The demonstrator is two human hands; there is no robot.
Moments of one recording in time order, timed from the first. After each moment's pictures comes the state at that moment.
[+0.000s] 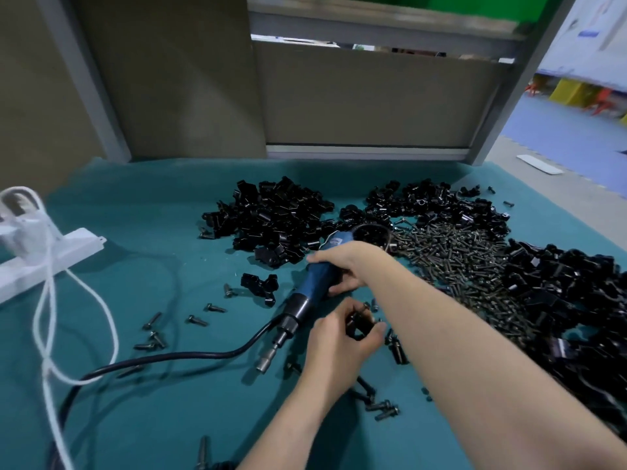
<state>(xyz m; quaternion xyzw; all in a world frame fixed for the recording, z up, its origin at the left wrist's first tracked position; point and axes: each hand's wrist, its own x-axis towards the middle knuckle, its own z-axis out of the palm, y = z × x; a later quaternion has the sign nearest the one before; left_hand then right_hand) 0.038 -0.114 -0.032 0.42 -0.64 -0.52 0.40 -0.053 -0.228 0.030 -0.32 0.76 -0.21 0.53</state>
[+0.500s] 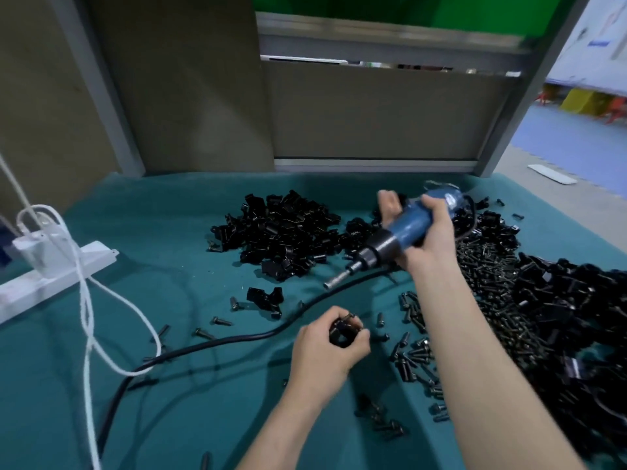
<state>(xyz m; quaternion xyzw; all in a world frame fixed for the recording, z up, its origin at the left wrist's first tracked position) 0.053 -0.123 -0.029 0.45 -0.64 -0.47 0.41 -0.109 -0.197 0.079 -0.03 0.21 -0.76 0.62</state>
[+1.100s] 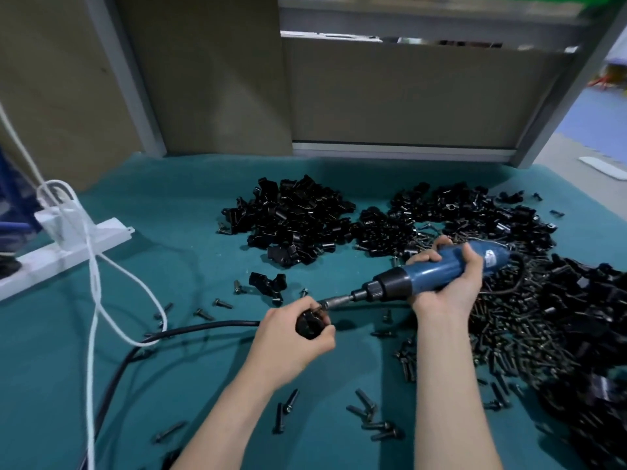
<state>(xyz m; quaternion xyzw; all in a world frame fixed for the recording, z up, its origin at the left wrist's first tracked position) 0.092 -0.135 -0.026 0.52 -0.69 -0.38 0.33 -0.119 -0.170 0.014 0.04 0.17 -0.82 0.55</state>
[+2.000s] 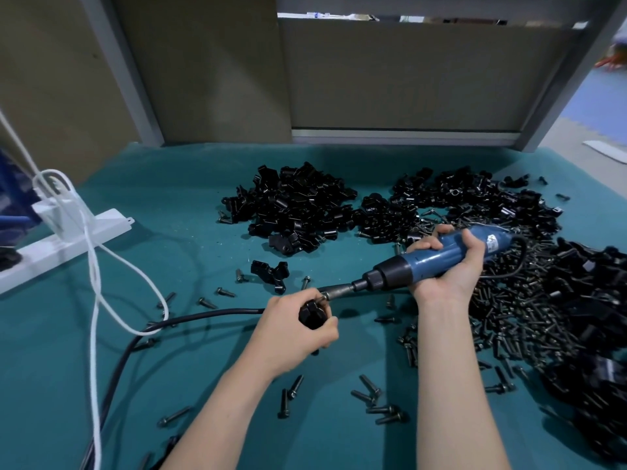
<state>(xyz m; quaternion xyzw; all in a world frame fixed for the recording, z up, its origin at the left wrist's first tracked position) 0.097 -0.131 -0.018 0.49 -0.70 -0.41 0.31 -0.117 -0.172 0.009 0.02 0.14 -0.82 0.56</state>
